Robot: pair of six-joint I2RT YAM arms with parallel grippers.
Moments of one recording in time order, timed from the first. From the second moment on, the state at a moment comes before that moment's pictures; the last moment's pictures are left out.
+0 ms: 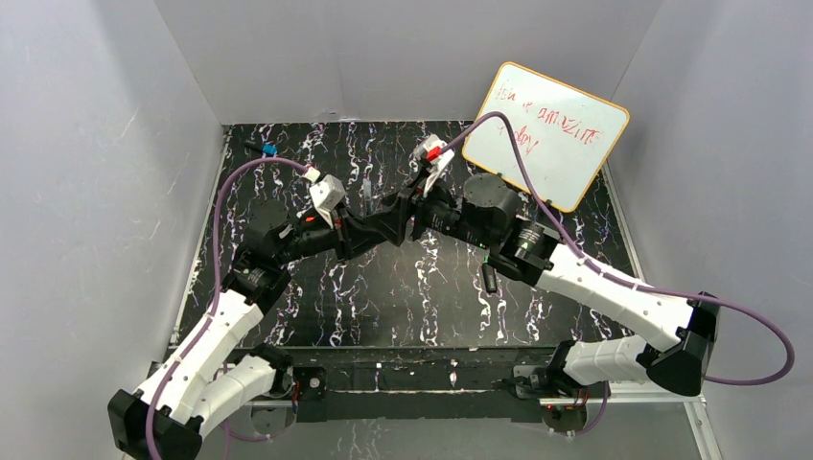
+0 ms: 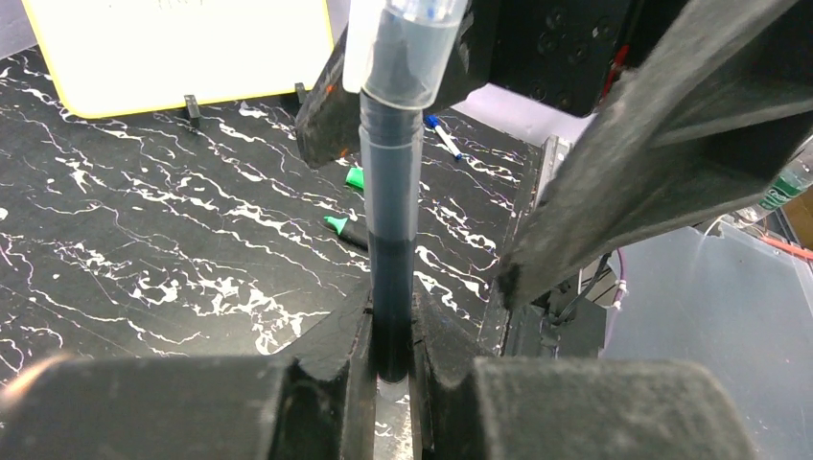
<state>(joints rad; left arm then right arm) -0.46 0.86 0.77 0.04 0.76 -0.24 1.03 1.24 1.22 -0.01 -0.11 0.32</state>
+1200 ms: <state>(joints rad) -0.46 0.87 0.76 0.05 0.80 -0.25 1.02 1.34 1.35 0.07 -0.12 0.23</state>
